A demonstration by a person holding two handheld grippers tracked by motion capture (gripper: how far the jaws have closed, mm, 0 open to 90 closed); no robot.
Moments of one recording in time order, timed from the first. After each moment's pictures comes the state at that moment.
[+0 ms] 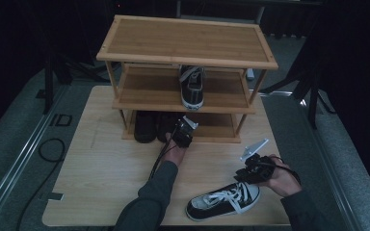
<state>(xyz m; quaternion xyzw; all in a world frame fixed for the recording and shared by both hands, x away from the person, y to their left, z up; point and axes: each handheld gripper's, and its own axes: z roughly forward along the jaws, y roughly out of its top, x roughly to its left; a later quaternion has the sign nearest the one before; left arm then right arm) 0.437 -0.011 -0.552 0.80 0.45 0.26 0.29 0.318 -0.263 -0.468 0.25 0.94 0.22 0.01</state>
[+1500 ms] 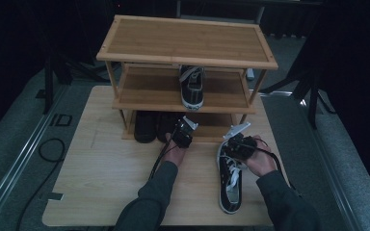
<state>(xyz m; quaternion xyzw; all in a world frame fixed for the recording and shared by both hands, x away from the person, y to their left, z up) 0.436 -0.011 -0.553 0.80 0.45 0.27 0.30 0.373 -0.216 -0.465 0.27 0.92 0.23 0.15</state>
